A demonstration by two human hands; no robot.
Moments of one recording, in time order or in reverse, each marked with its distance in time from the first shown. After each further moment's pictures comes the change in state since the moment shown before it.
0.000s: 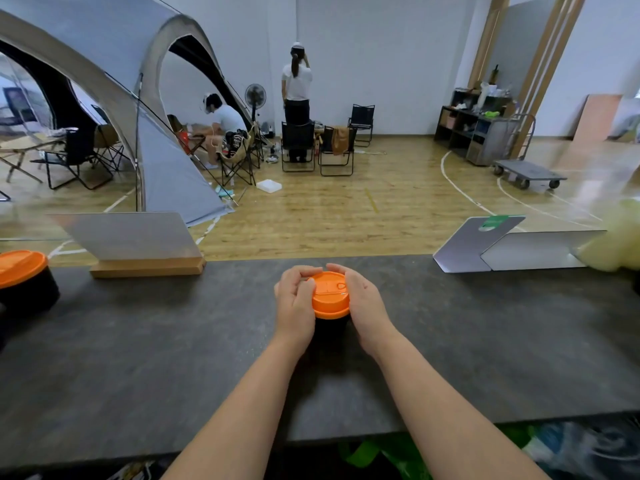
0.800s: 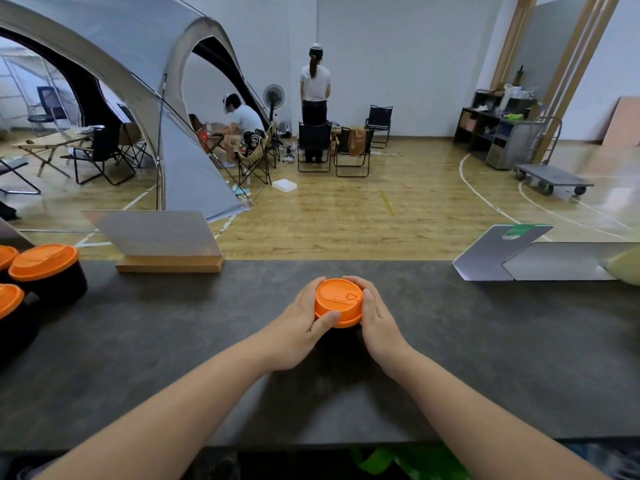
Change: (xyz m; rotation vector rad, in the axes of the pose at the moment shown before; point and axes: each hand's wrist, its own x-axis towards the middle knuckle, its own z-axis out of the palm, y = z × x) left_hand -0.005 0.027 -0.058 0.632 -0.682 -0.012; right_hand -0.006 0.028 -0.006 -0.214 -0.117 -0.145
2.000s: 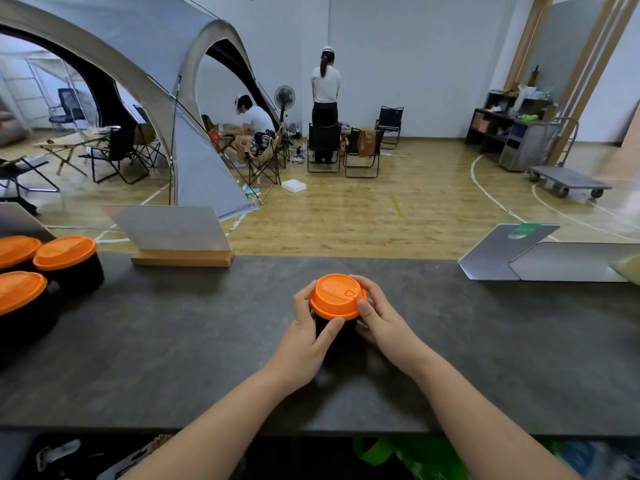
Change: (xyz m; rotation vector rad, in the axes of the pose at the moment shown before) left_hand -0.020 -0.008 0.045 -0.243 0.342 0.007; right_hand -0.013 -0.005 -0.020 0.054 -0.286 0.073
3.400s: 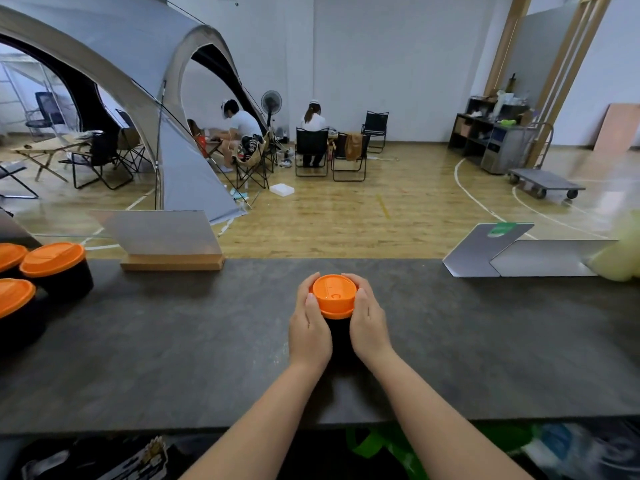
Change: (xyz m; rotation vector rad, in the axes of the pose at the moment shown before) left_hand 0.017 0.012 0.040 -0.304 0.420 -0.016; right_hand 0.008 0.008 0.032 -0.233 0.492 -0.106
